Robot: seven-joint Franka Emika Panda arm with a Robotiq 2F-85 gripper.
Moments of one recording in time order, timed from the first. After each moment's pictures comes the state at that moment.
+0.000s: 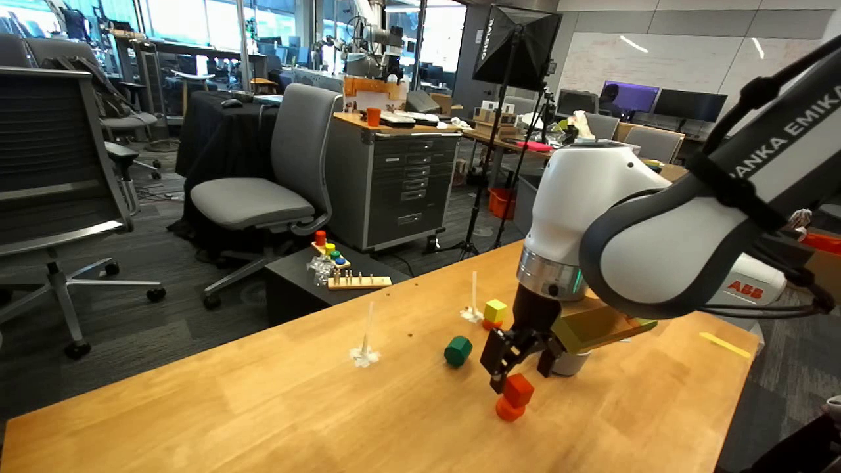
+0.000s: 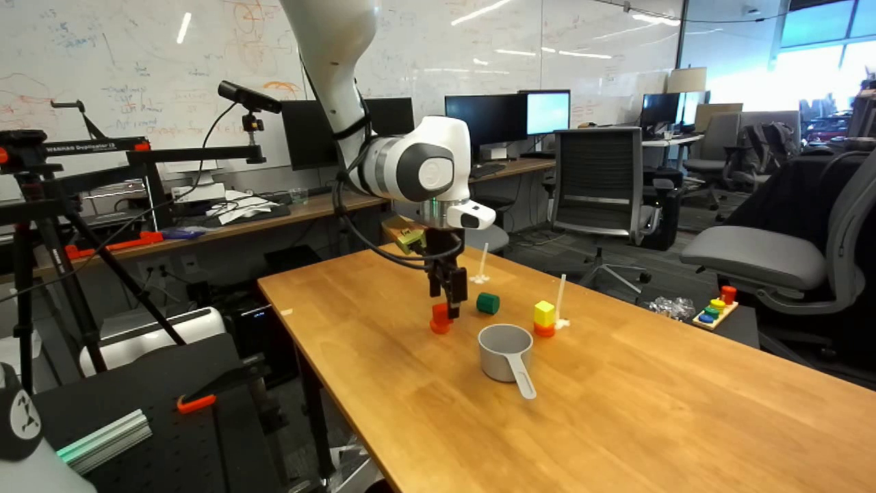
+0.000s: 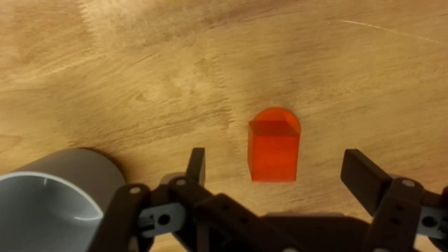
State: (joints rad) arm 0.29 0.63 0.00 -2.06 0.05 2.66 0.45
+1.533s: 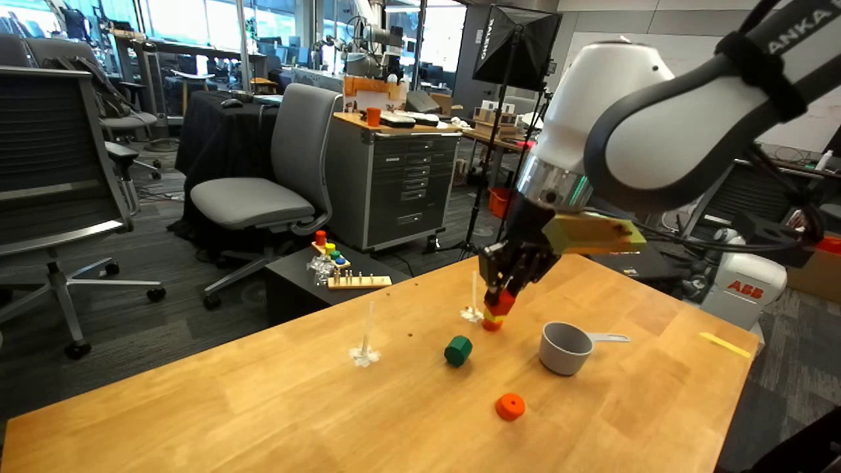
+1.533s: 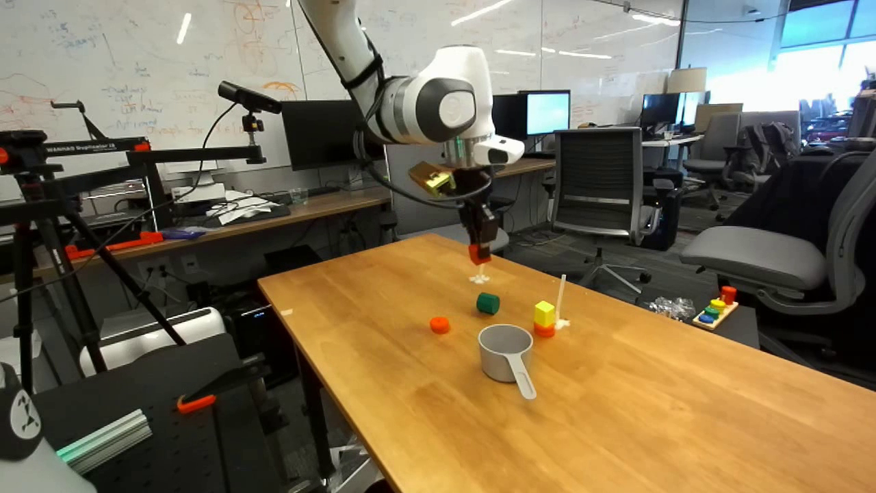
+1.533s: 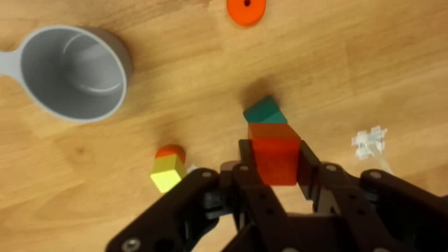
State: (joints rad) arm 0.27 0.49 -0.04 -2.01 0.04 2.65 0.45
